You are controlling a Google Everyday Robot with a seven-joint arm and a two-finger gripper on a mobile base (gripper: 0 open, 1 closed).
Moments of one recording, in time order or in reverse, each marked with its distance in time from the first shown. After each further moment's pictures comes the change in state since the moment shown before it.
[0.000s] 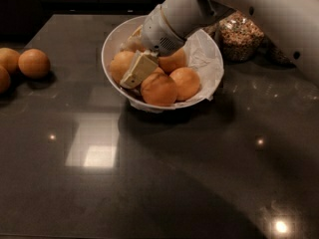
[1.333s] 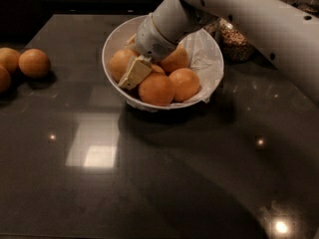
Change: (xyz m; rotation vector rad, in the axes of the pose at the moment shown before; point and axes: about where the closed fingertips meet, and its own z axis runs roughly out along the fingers) arm 0.015 -0.016 0.028 -0.007 0.051 -0.006
